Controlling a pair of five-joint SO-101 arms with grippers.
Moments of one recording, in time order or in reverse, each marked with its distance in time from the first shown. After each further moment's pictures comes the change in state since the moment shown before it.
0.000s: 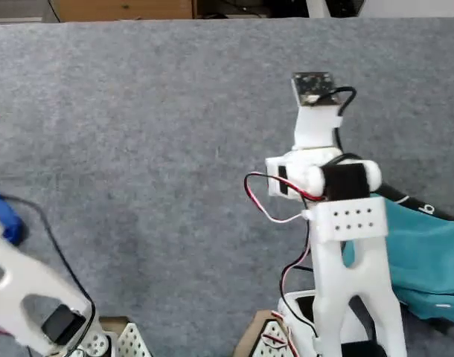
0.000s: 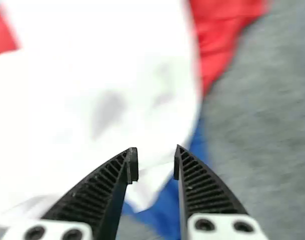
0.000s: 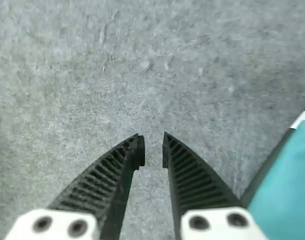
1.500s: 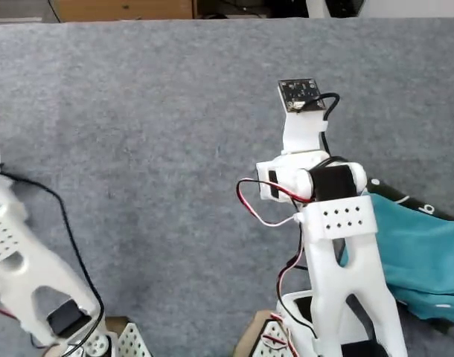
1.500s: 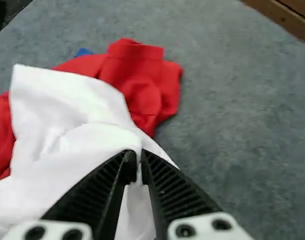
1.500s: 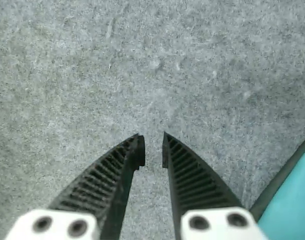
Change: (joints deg) left arm 17.6 -3.8 -20.7 0.0 18.7; right arm -2.4 0.1 4.8 -4.4 0.0
